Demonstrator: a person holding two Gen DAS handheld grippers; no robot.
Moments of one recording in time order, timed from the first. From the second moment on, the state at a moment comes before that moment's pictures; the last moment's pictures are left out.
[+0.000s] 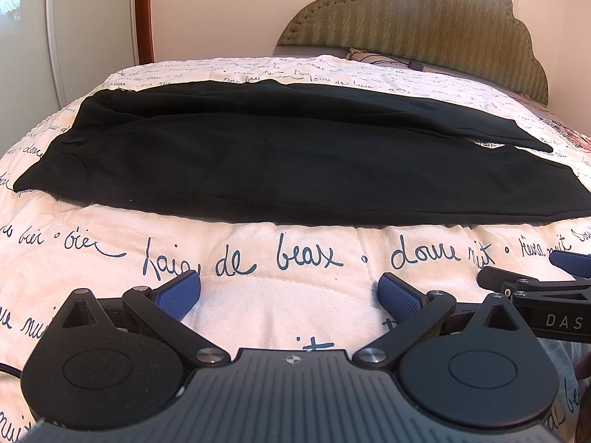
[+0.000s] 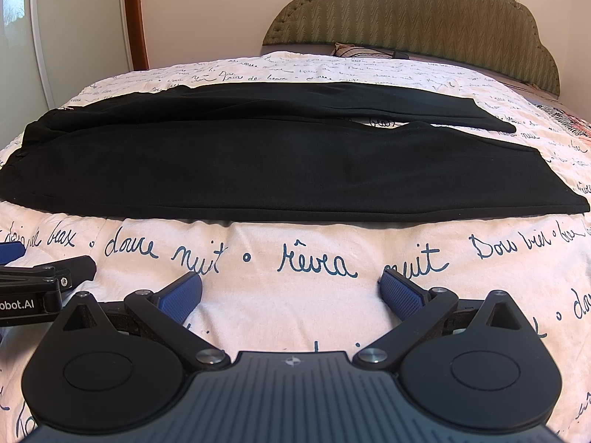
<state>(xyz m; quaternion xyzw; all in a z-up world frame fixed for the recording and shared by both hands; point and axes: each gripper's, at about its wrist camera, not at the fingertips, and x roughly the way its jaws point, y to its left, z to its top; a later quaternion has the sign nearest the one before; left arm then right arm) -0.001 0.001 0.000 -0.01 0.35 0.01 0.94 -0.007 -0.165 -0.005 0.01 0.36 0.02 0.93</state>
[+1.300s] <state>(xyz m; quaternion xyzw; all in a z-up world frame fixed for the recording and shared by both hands) 0.000 0.064 0.053 0.02 0.28 0.05 0.96 -0.017 -0.238 0.293 0.50 0.05 0.43 0.75</state>
